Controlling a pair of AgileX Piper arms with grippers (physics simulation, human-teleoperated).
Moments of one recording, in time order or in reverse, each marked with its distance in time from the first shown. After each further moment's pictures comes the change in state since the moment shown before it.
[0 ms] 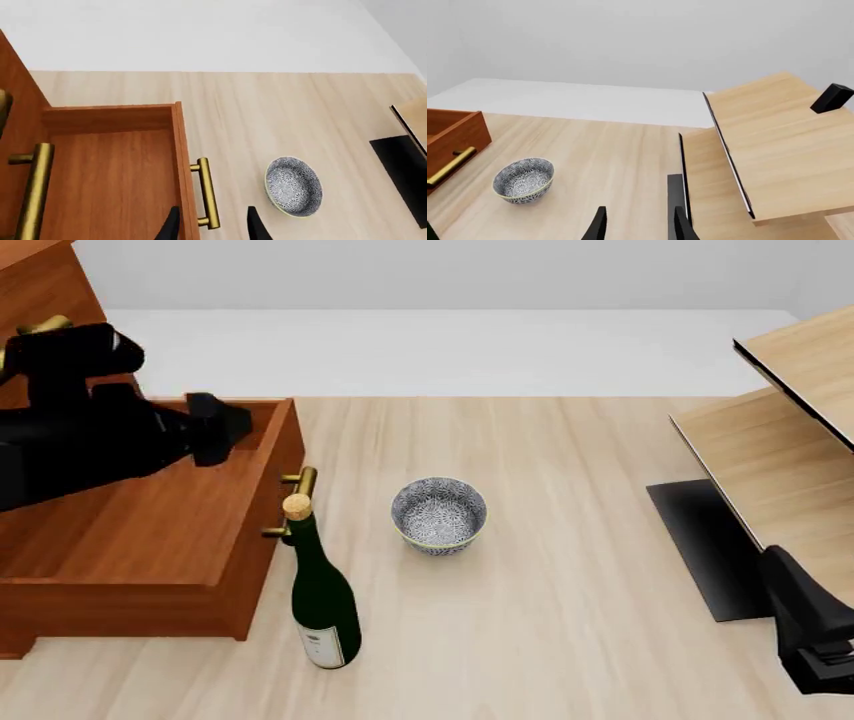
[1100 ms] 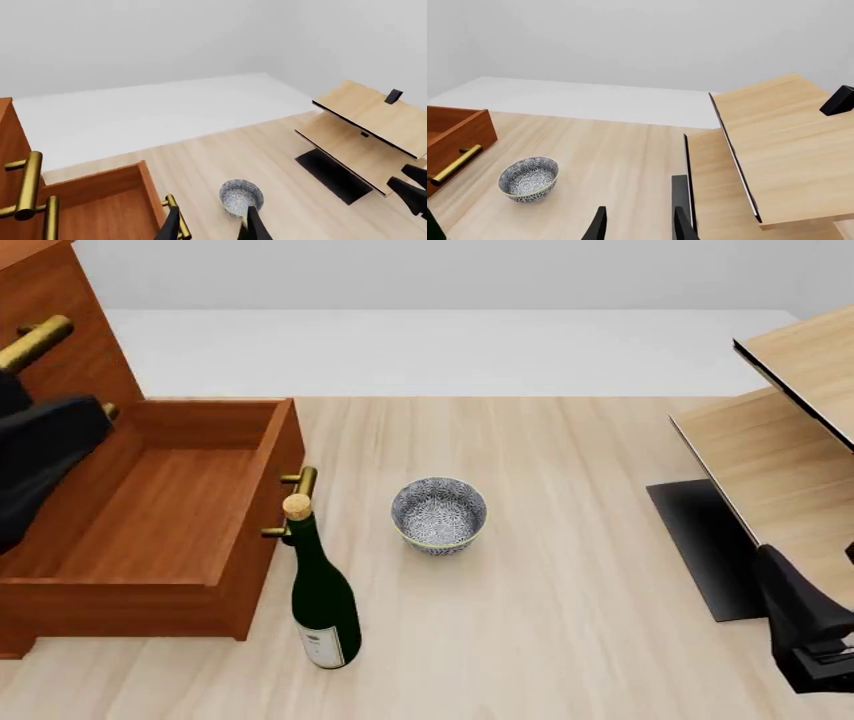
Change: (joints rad) left arm -0.192 -0.695 0.121 0.133 0.137; right arm 0.023 0.027 0.006 -0.031 -0.001
